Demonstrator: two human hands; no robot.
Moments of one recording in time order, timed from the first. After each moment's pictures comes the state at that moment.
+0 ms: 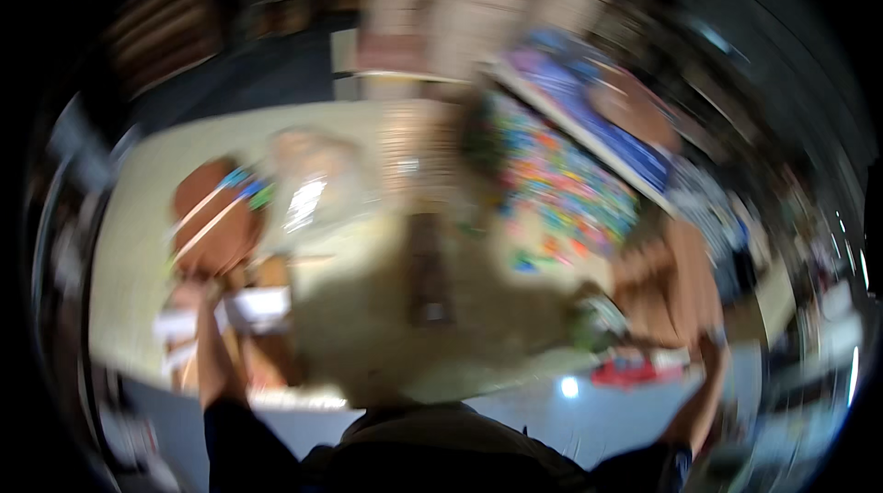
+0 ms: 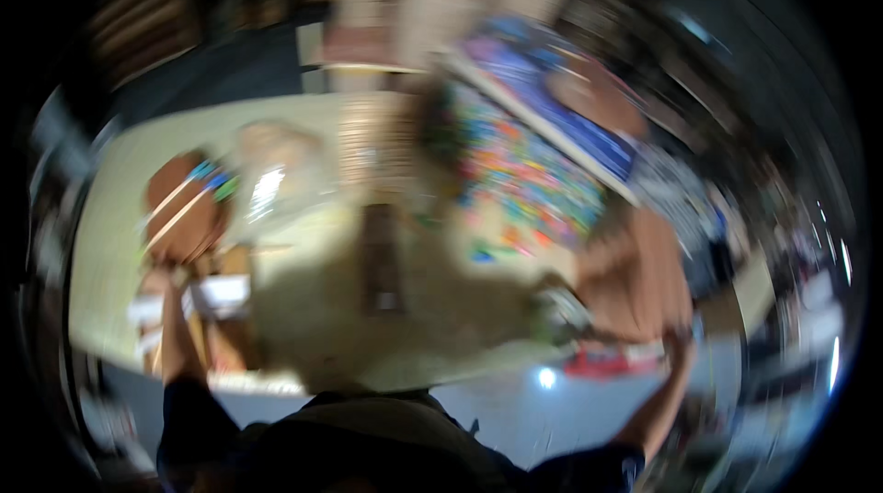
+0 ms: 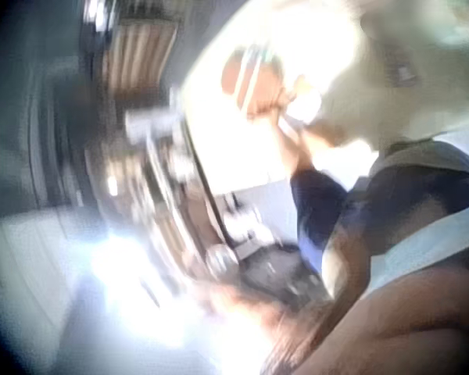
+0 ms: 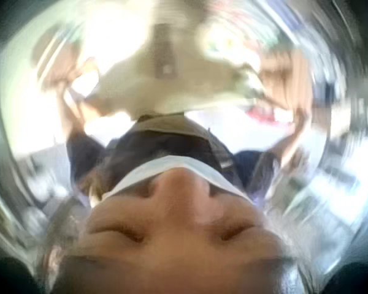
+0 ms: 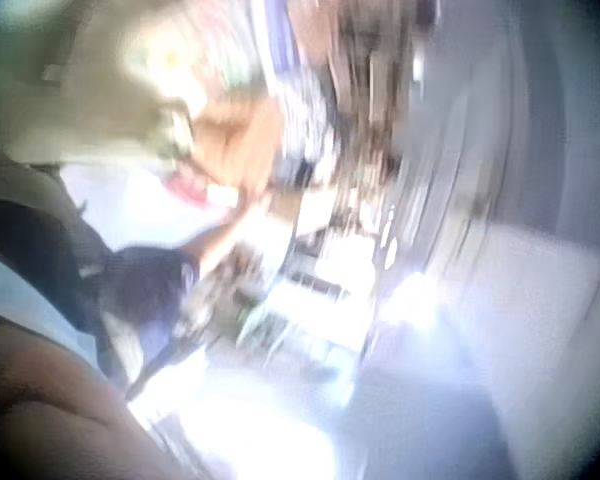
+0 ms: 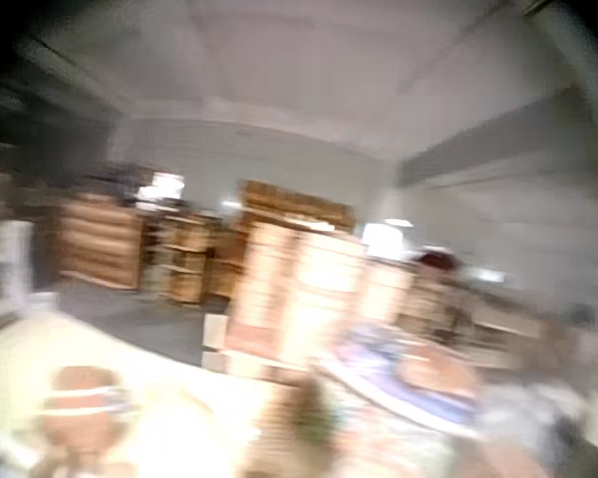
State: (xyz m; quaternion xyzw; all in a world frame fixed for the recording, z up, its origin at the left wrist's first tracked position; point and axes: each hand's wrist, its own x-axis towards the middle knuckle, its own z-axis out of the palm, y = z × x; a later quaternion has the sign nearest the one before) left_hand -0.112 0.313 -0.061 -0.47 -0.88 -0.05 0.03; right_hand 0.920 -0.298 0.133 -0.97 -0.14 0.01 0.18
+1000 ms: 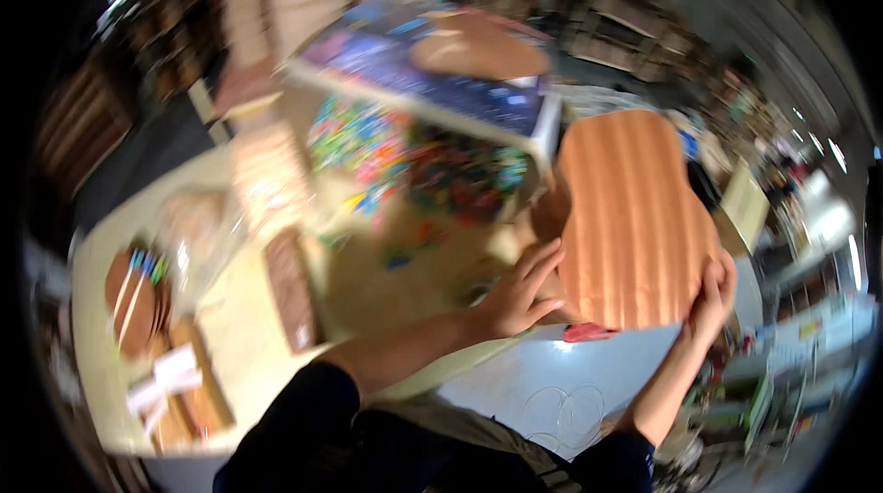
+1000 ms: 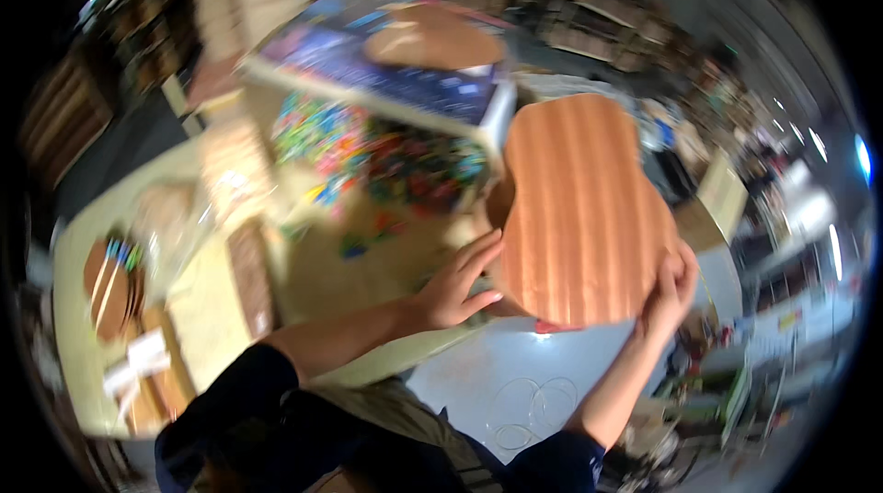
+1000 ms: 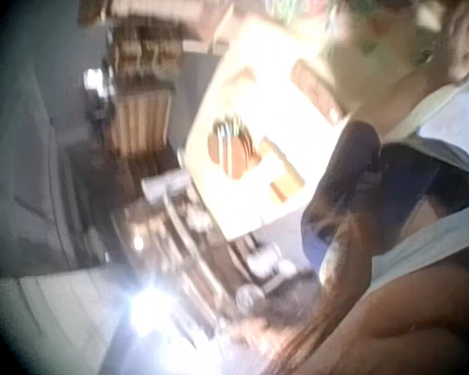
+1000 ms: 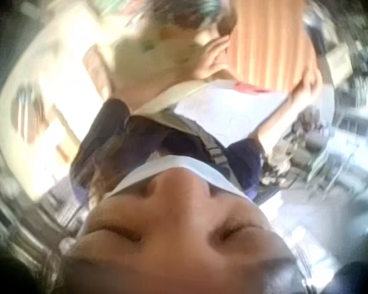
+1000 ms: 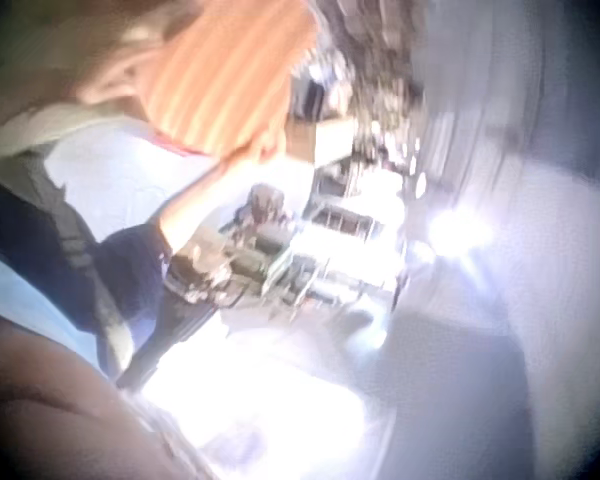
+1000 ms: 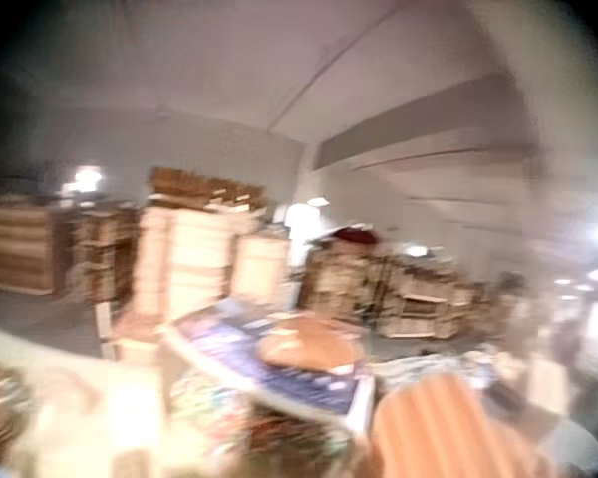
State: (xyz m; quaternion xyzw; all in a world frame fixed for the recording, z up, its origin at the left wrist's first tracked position) left_hand 0.643 0.006 0.149 -0.80 0.07 -0.33 -0.49; right_hand 0.833 -0.230 0.261 -0.61 -0.21 -0.11 0.75
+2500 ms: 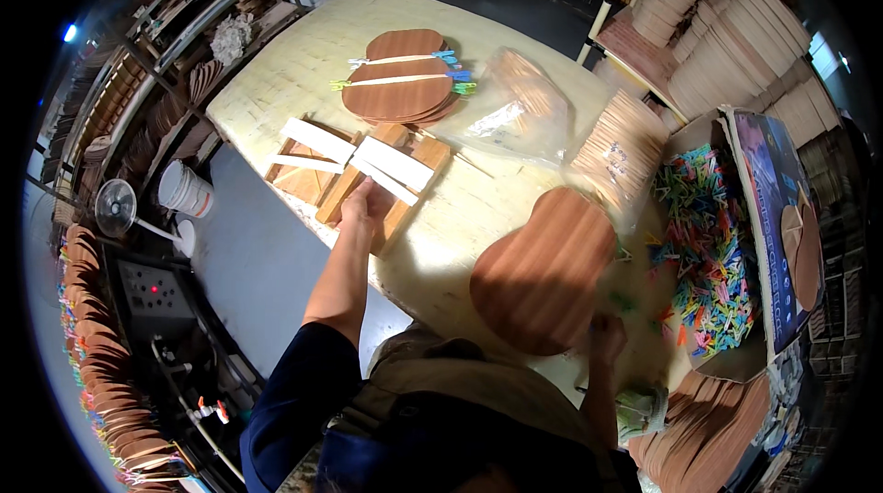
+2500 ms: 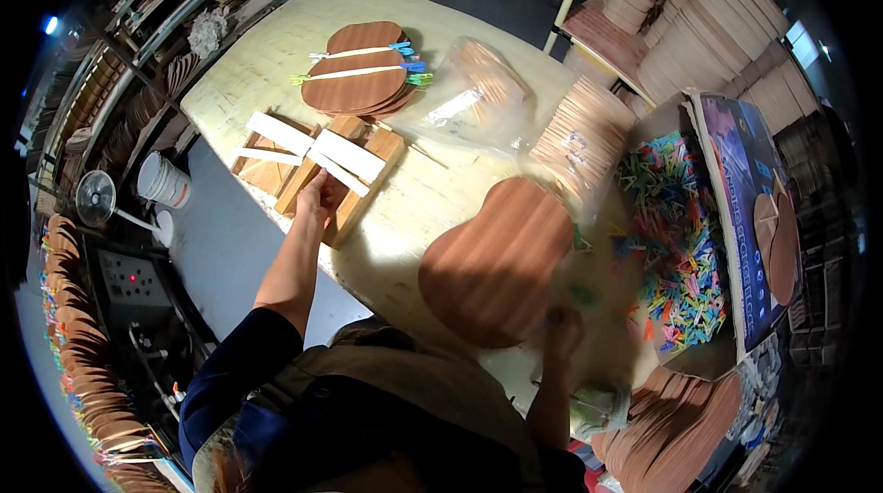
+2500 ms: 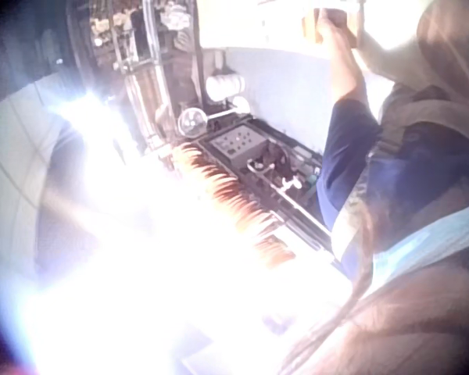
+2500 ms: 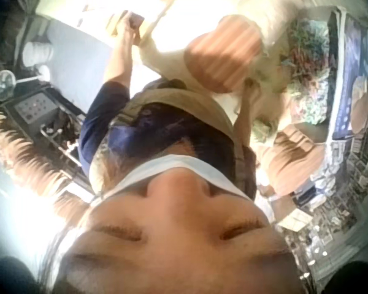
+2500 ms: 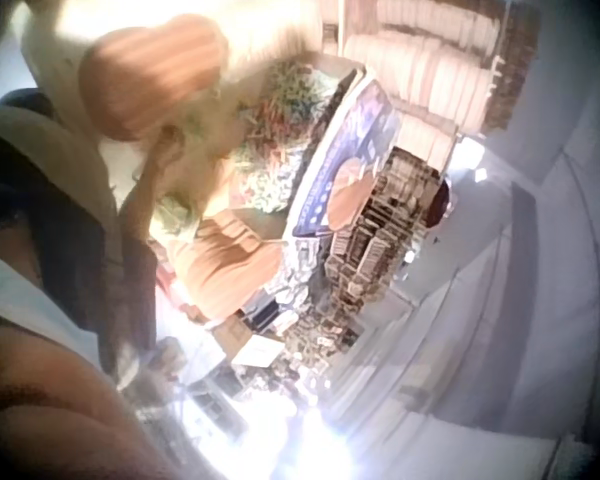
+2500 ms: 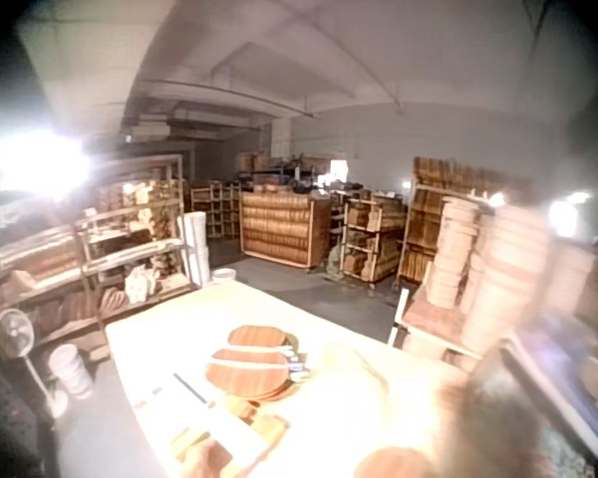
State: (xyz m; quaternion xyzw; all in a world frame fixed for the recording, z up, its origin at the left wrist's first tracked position) left_hand 0.035 0.139 -0.036 0.15 -0.46 -0.73 -0.48; right_hand 0.595 0.071 -0.055 -0.69 -0.69 0.08 0.21
